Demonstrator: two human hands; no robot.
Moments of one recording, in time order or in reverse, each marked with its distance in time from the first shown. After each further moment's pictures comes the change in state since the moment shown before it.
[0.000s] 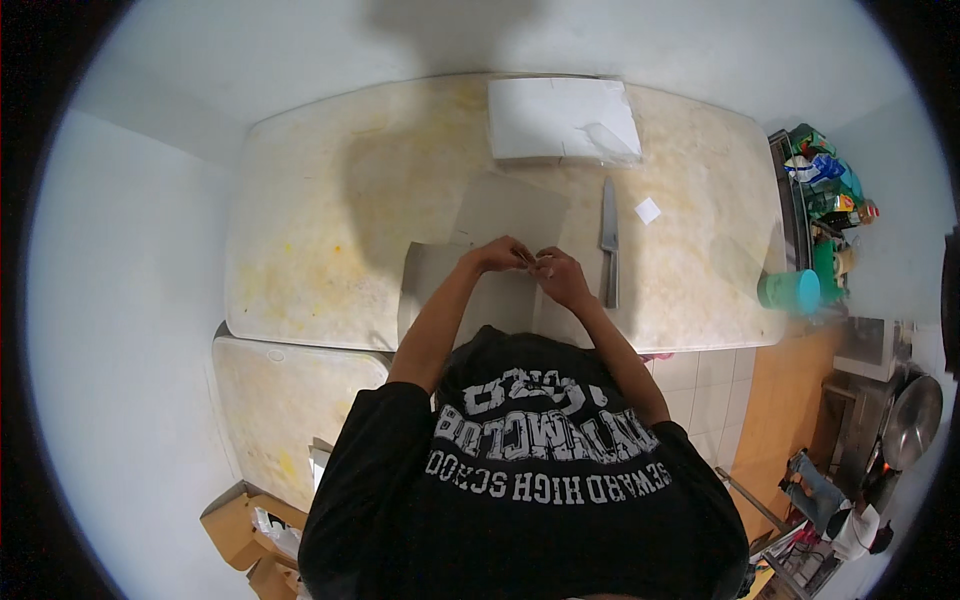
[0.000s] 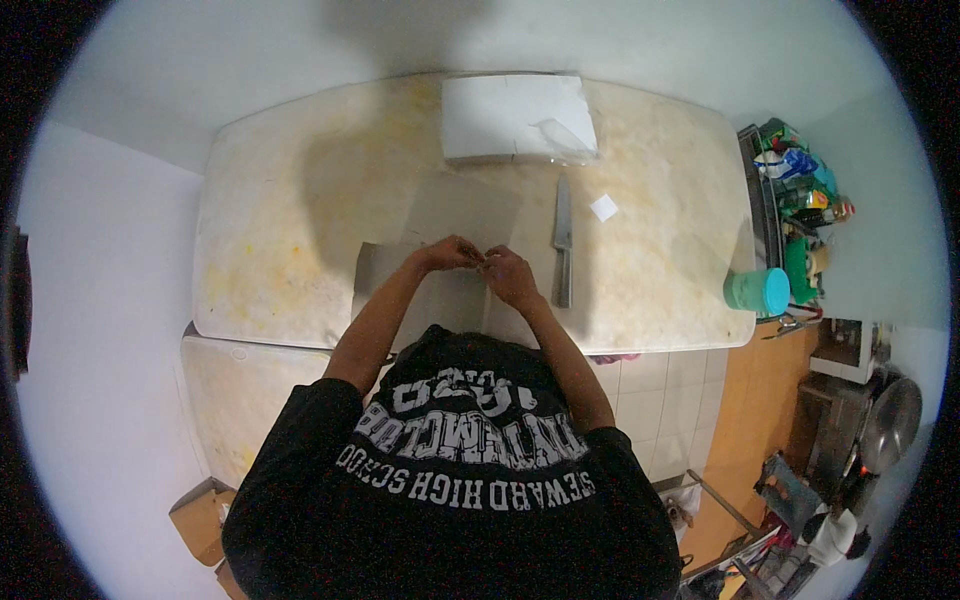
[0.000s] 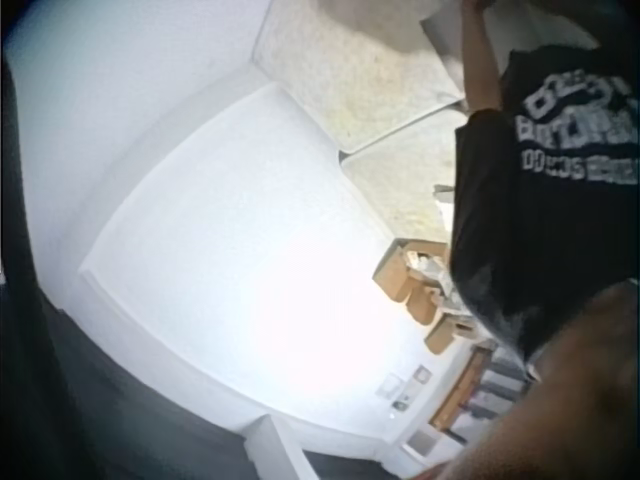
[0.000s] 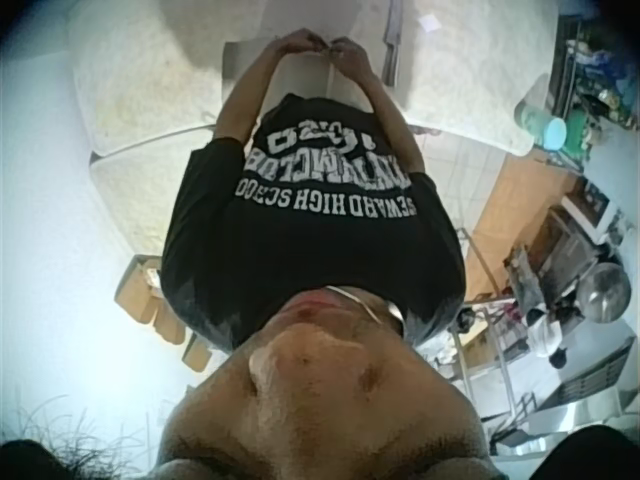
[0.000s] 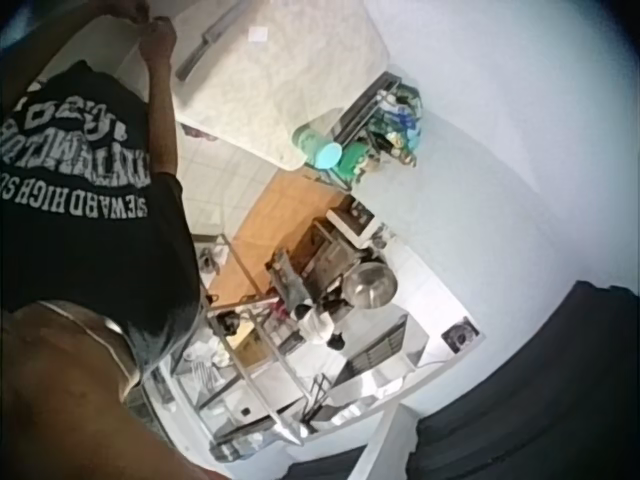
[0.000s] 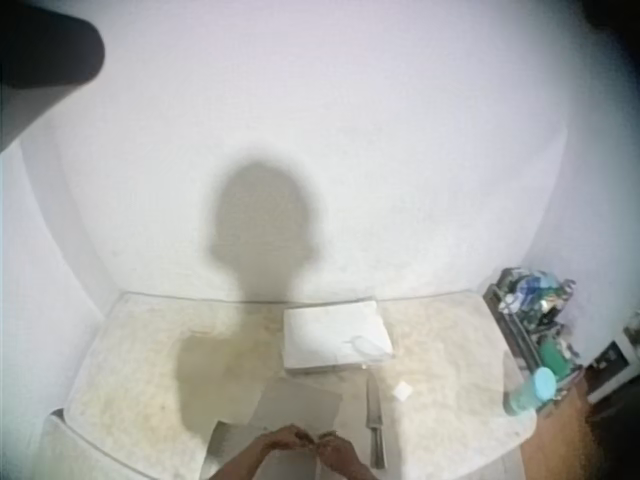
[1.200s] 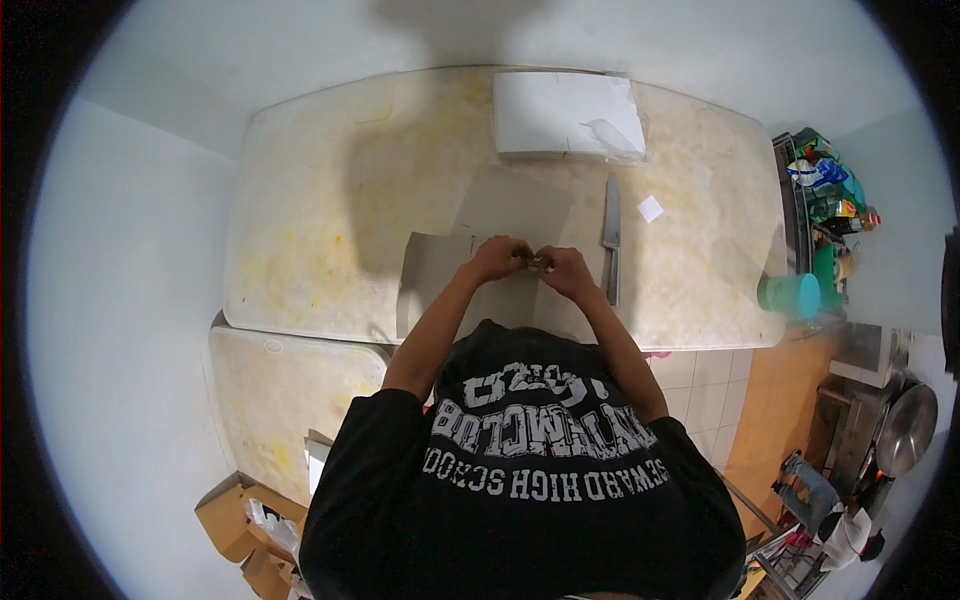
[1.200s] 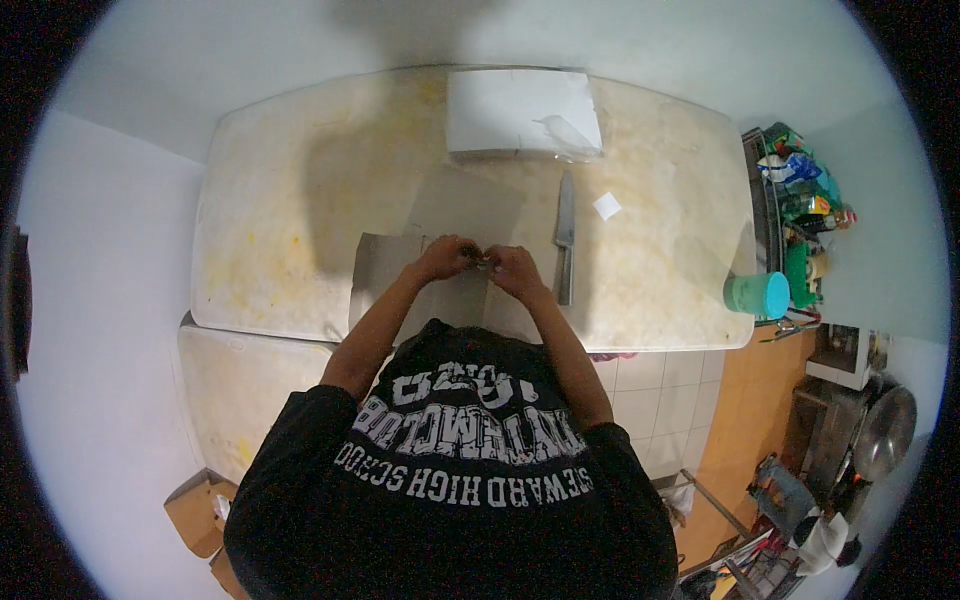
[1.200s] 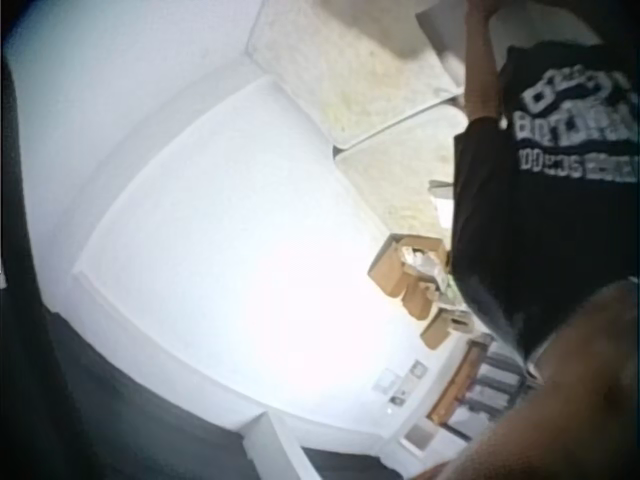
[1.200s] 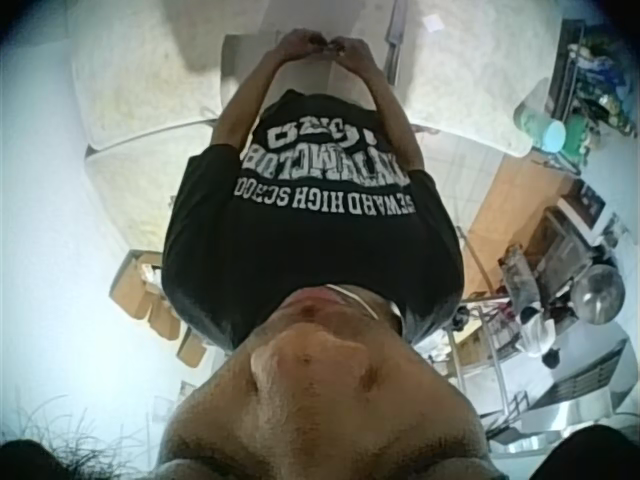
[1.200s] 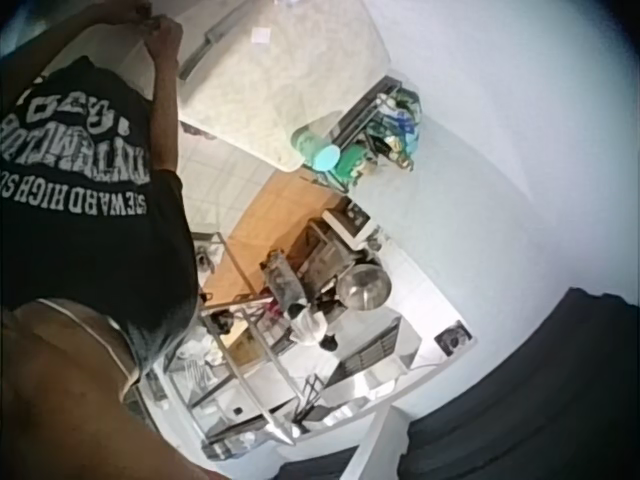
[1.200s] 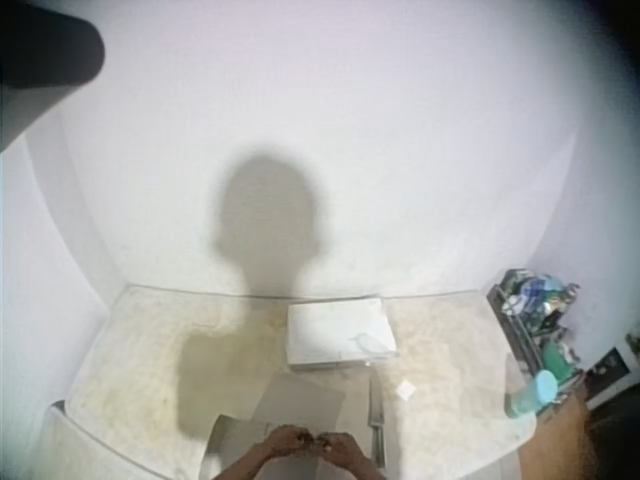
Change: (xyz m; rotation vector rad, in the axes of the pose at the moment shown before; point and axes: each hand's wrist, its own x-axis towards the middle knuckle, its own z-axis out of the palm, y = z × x) left_hand -0.035 0.025 0.022 0.496 0.300 0.197; right_hand 0.007 0.004 -0.012 0.020 -0.136 -0.046
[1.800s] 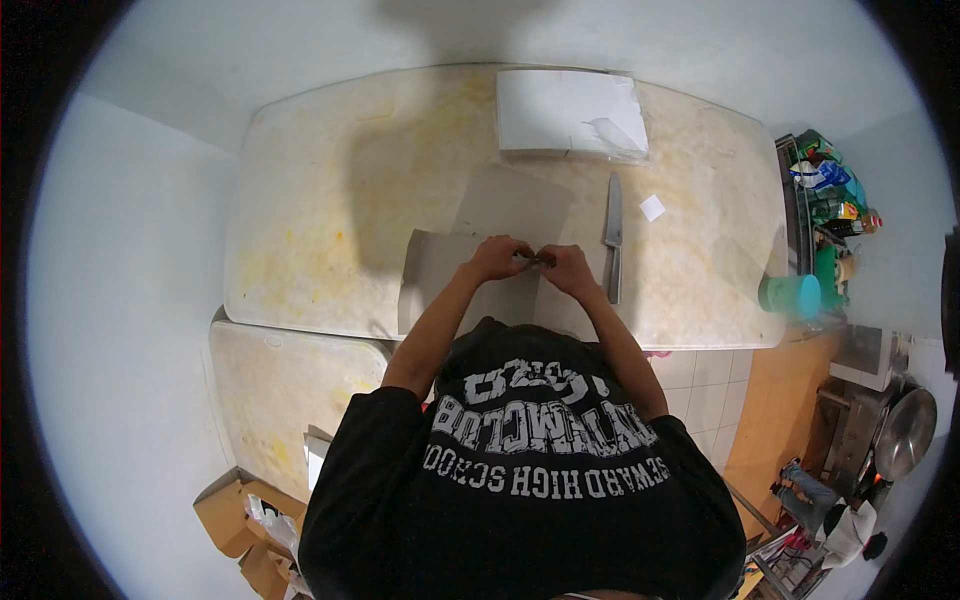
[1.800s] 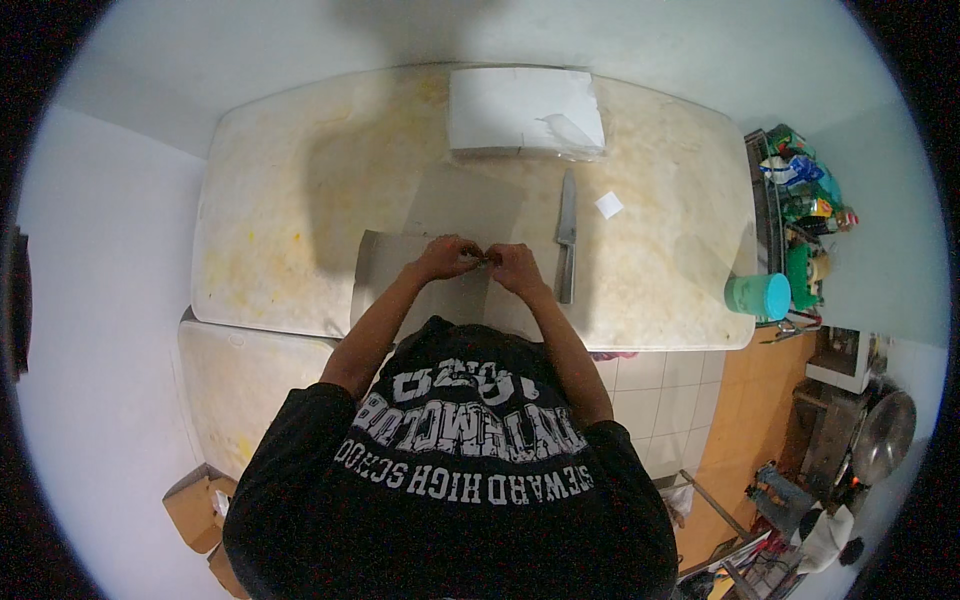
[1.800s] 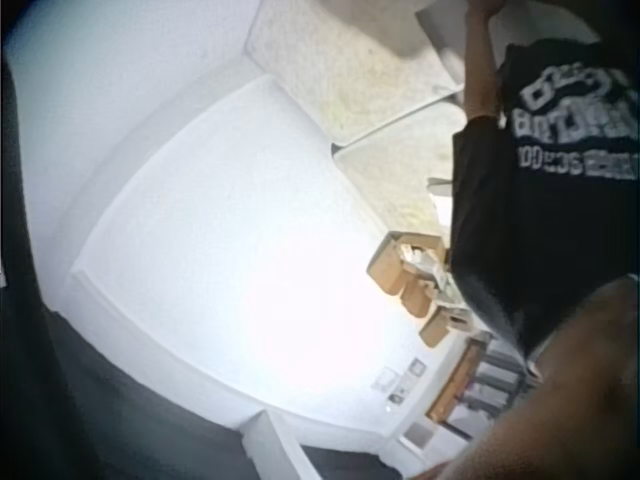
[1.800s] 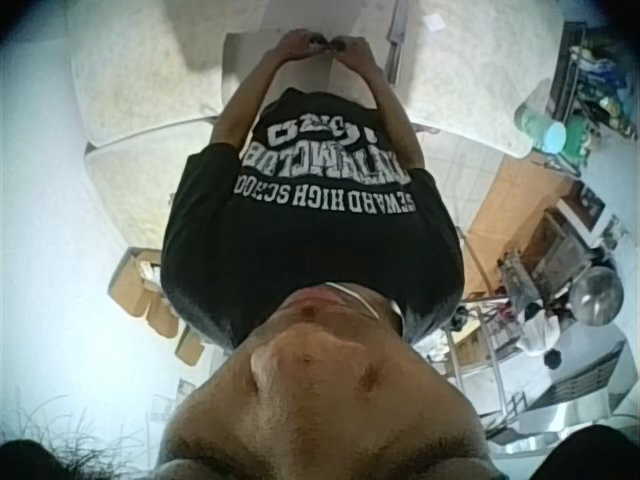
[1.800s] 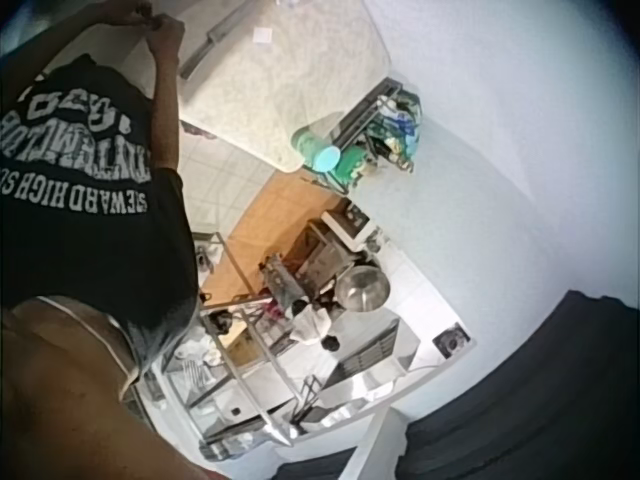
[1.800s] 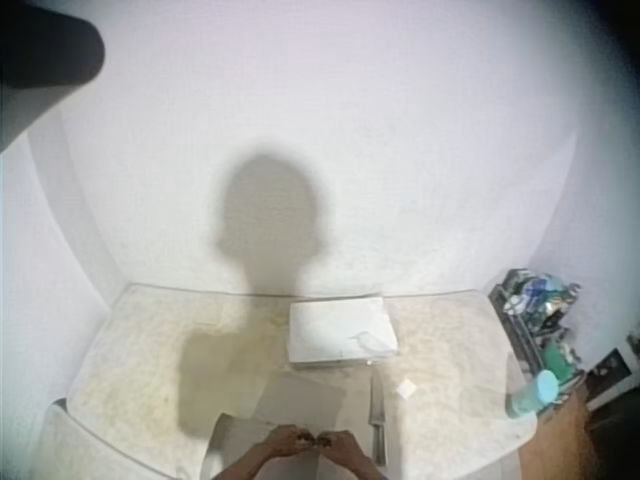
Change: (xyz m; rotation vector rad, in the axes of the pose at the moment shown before) left_hand -0.007 0.019 -0.007 0.150 -0.062 -0.094; right_hand 0.002 -0.004 -0.002 0.019 -0.012 0.086
